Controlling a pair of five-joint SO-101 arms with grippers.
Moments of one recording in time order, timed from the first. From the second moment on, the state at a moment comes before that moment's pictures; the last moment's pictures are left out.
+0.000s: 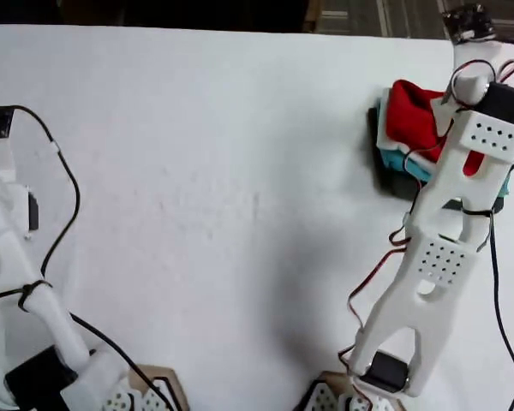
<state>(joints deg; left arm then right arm) -41.7 -19.1 19.6 79.7 -24.5 18.0 51.5 -85.7 99.2 36.7</state>
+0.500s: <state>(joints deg) -39.6 -19.1 19.6 78.8 -24.5 21.4 59.4 -84.0 96.4 37.7</state>
